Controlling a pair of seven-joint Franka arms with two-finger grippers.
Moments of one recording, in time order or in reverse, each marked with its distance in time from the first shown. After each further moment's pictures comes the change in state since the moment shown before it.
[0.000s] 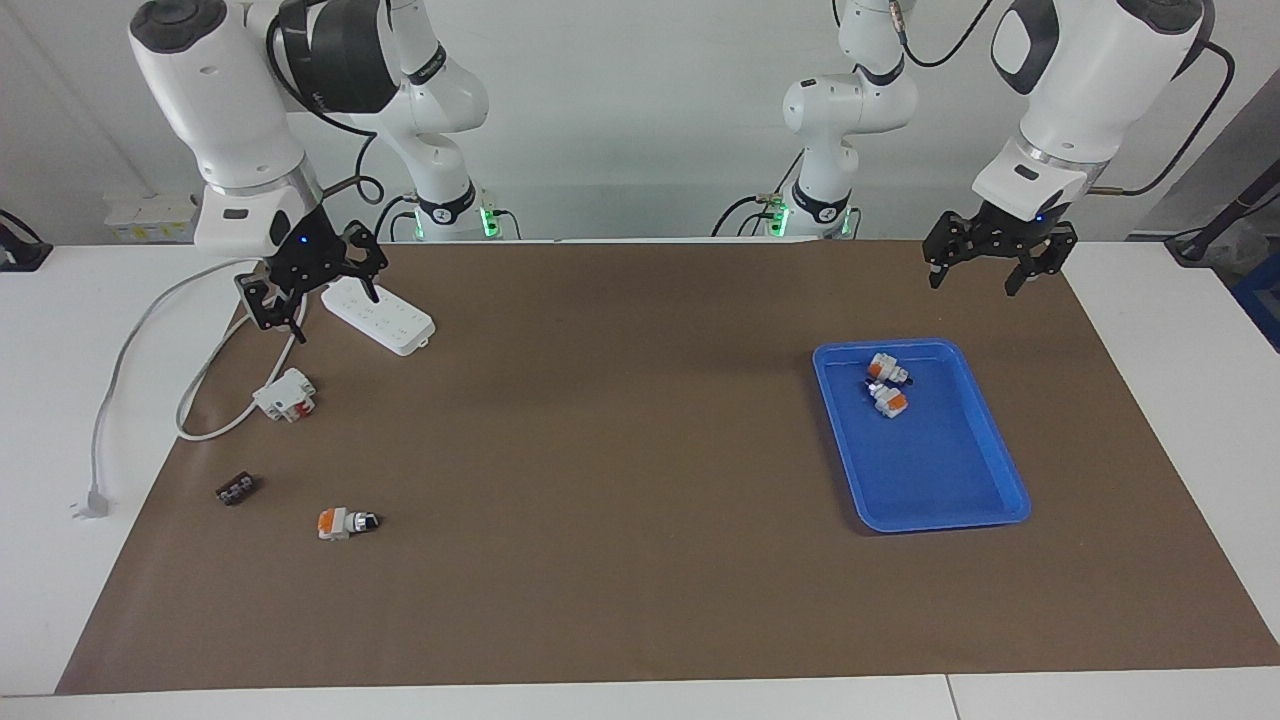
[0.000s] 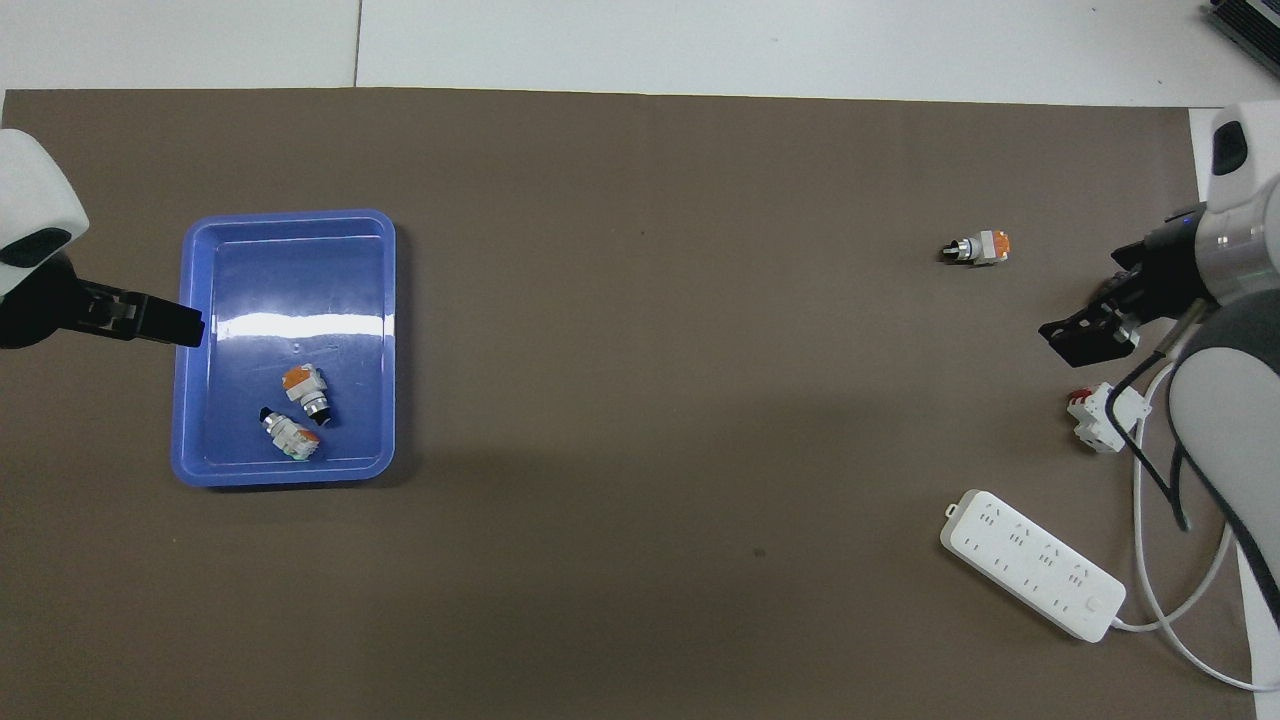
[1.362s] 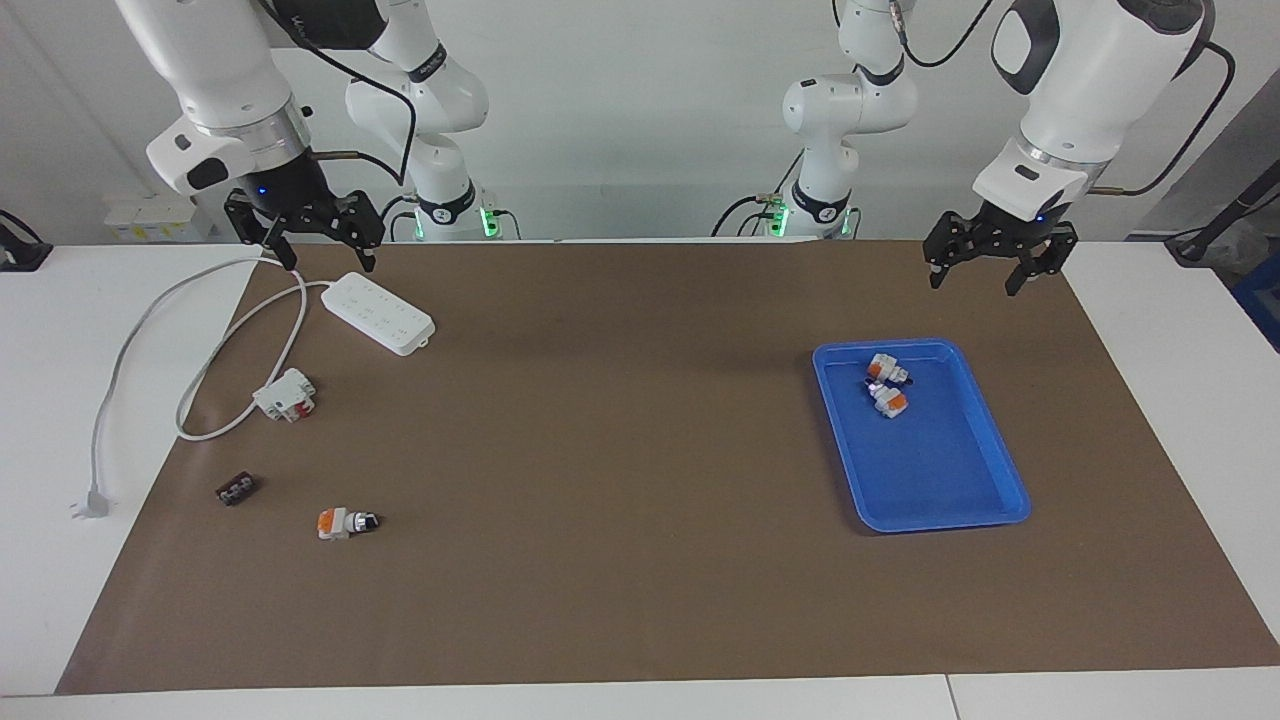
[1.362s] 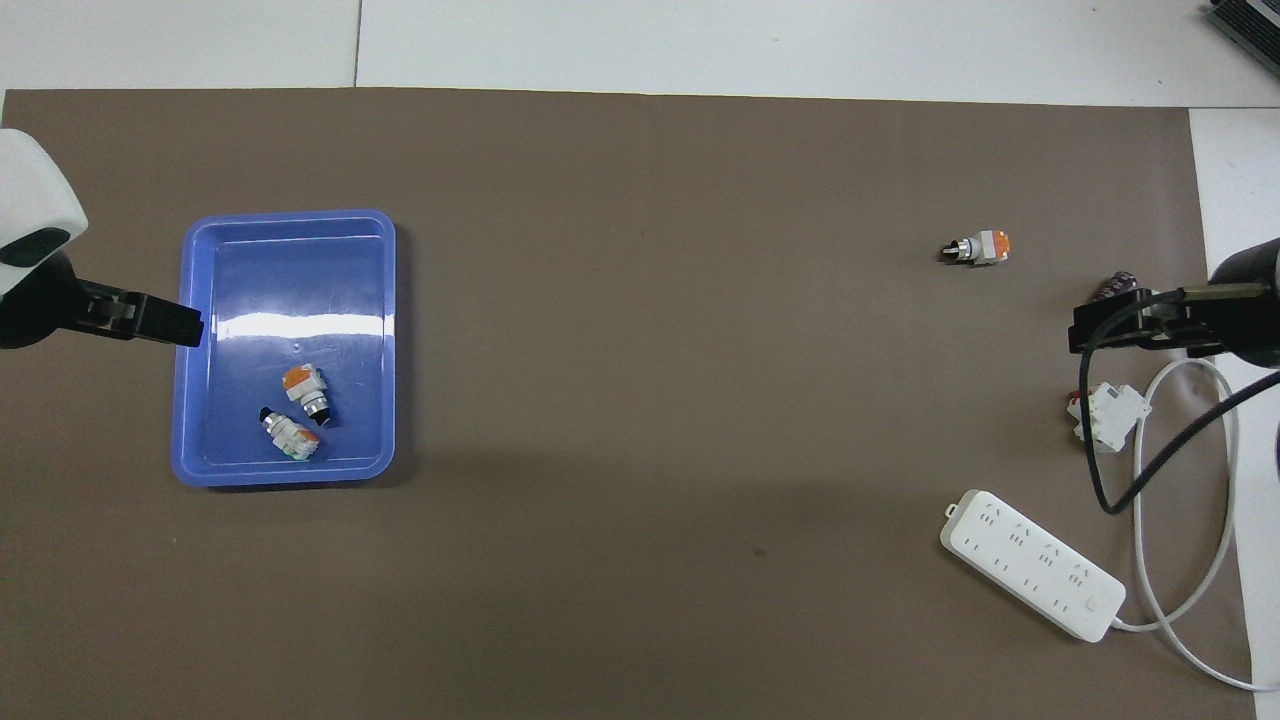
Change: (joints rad) left arm 0.000 0.000 0.001 0.000 0.000 0.000 0.000; right arm 0.005 -0.080 0.003 0.074 -0.003 -0.242 0.899
